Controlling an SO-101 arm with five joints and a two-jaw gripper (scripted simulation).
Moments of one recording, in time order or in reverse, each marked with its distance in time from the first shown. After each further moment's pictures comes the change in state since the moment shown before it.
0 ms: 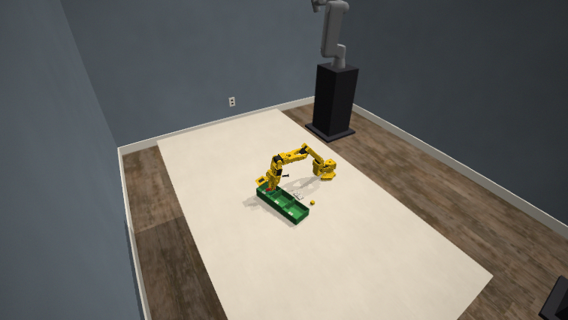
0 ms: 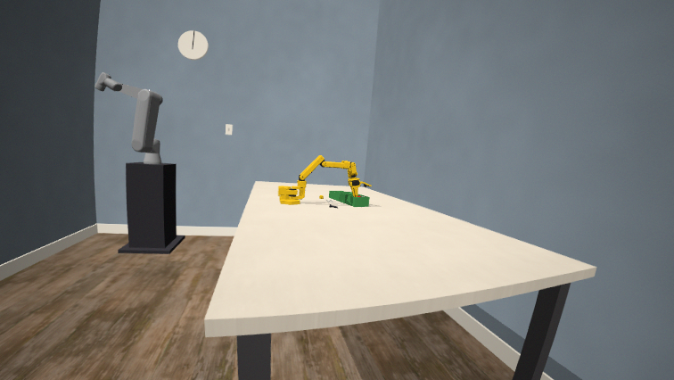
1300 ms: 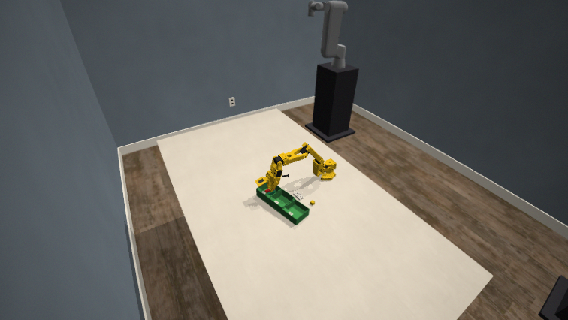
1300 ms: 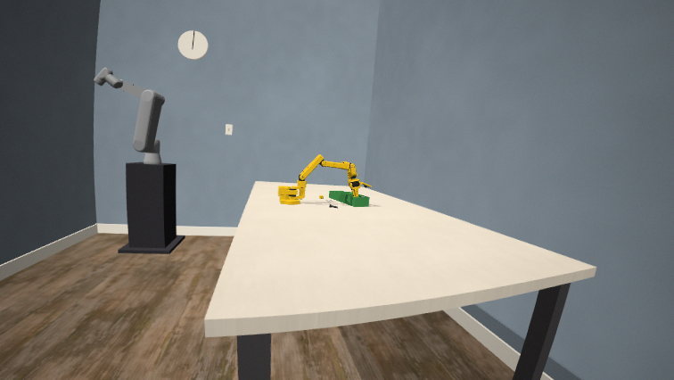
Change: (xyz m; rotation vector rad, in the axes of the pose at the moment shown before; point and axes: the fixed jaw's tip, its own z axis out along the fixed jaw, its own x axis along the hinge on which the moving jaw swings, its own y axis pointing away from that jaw) arm -0.002 0.000 0.005 0.000 -0.035 0.000
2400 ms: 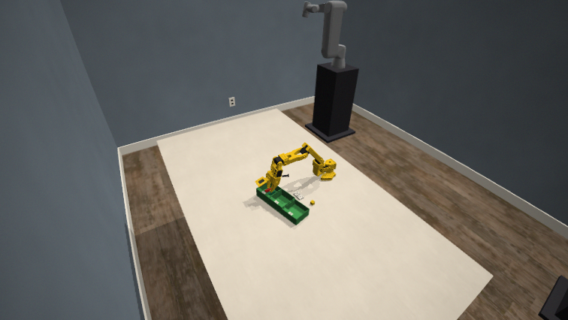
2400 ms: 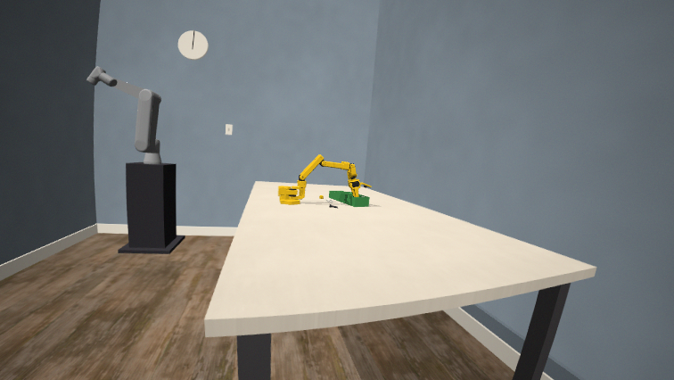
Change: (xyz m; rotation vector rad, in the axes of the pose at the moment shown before) arm 0.001 0.001 0.001 -0.001 0.004 -0.004
